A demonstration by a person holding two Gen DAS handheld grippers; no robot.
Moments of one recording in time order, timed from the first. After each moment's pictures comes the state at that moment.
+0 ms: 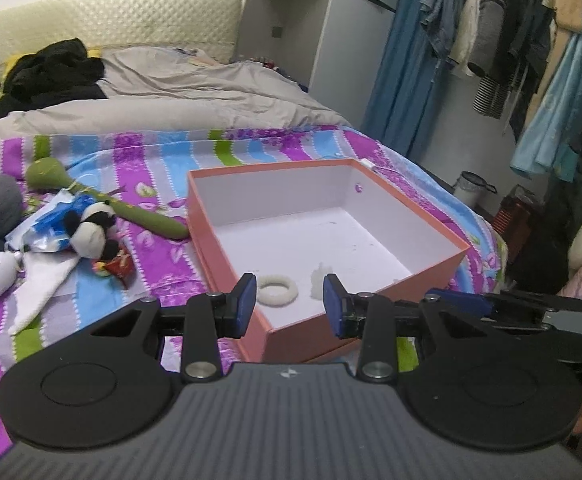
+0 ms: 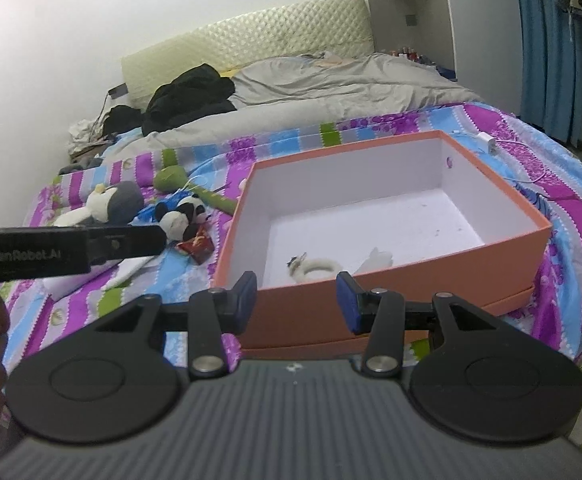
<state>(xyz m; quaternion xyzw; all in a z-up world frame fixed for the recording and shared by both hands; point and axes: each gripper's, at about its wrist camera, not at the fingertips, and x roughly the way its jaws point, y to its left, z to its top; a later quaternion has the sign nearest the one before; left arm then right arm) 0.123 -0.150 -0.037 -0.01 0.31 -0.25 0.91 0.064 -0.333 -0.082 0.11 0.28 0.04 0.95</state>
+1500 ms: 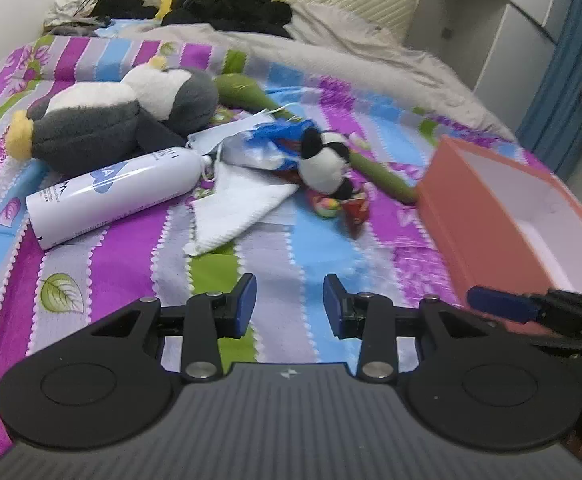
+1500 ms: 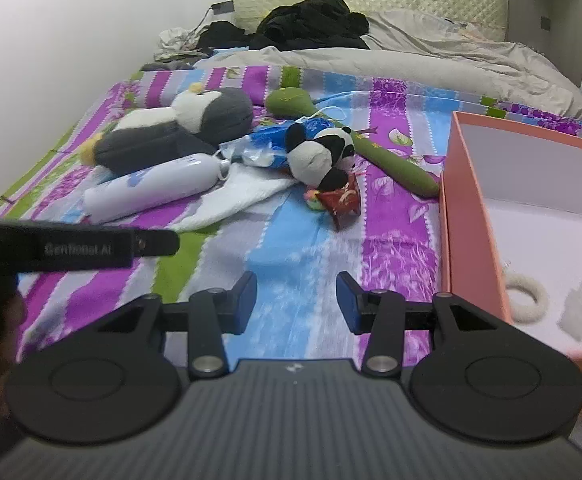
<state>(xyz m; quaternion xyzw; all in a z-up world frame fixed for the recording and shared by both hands) 0.188 0.034 -0.141 -0.09 0.36 -0.04 0.93 0.178 -0.160 -0.144 0.00 0.33 0.17 0.93</state>
